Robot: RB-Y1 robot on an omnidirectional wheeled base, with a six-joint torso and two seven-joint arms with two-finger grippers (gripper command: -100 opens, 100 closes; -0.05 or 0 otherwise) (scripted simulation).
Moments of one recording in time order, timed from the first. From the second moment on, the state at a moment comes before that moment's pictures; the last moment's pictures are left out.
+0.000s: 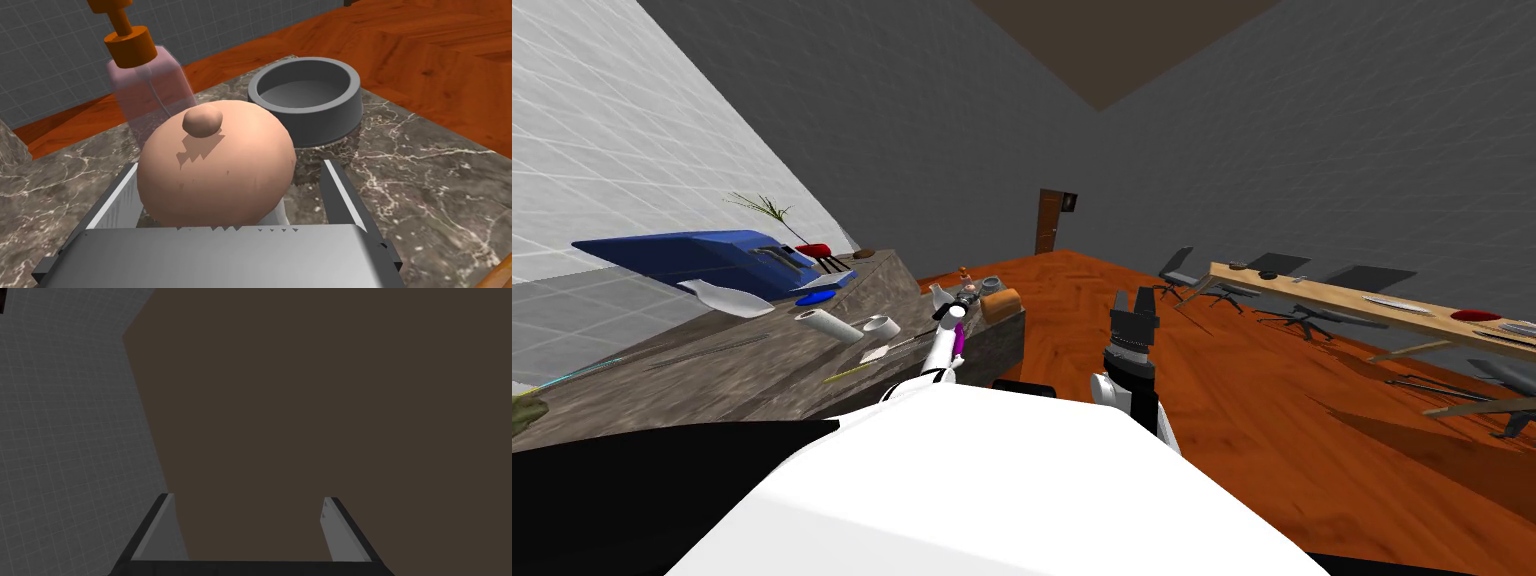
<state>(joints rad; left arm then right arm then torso) -0.33 0.13 0.48 -1.25 0.82 0.25 0.56 0.49 0.03 0.01 -2.27 0.06 -0.62 0.13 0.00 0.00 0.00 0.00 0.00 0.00</state>
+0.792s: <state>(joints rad) -0.36 0.16 0.55 -1.21 0.88 0.26 0.48 0.49 0.03 0.01 -2.27 0.06 -0.62 0.13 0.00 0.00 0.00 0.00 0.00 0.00</state>
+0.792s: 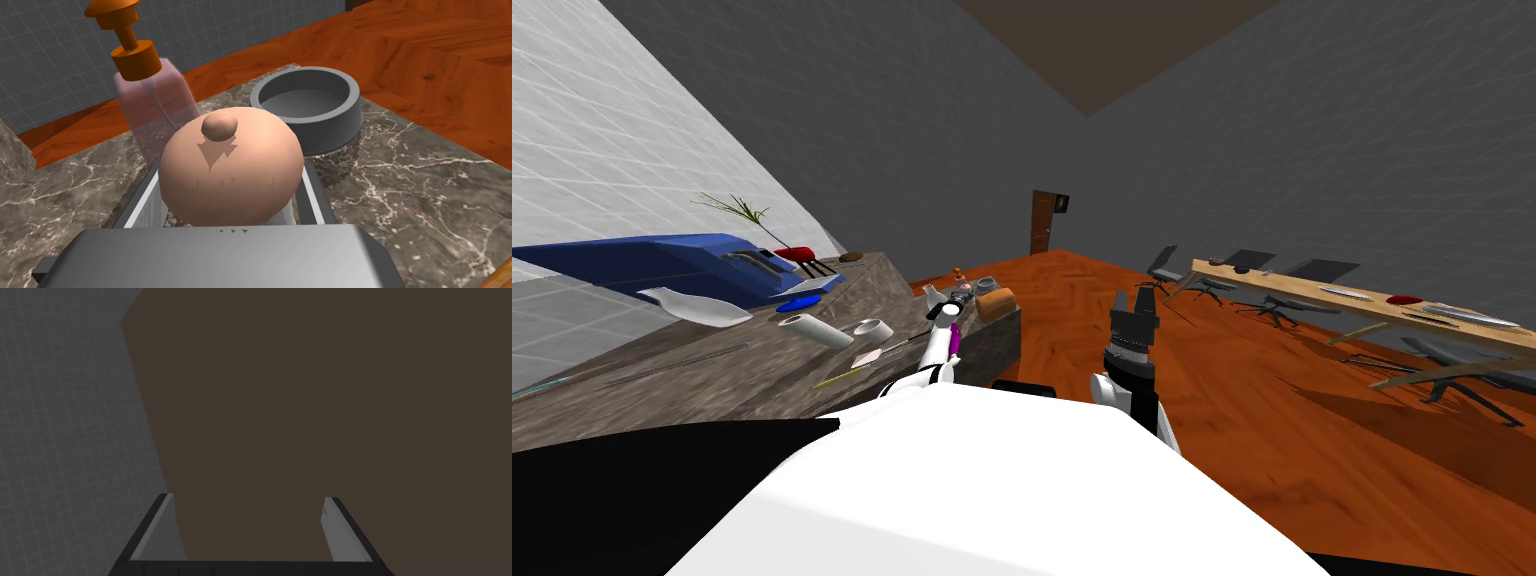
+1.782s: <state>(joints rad) -0.30 0.09 0.36 -1.33 0.70 0.25 0.70 0.49 0.03 0.01 -2.27 0.06 -0.62 0.13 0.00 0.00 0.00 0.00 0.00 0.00</state>
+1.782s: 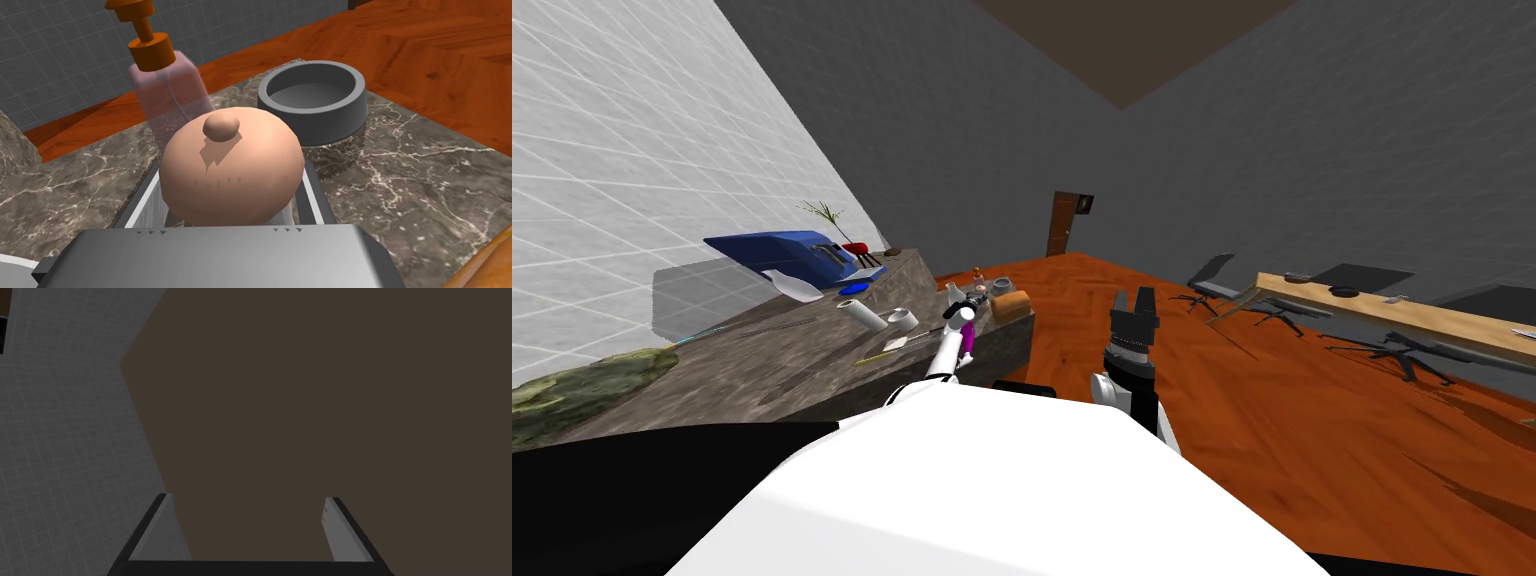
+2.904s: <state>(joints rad) -0.55 0.24 0.49 -1.22 0.57 0.40 0.79 0.49 0.03 0.01 -2.27 0.06 -0.62 0.13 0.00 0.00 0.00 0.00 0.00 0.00</state>
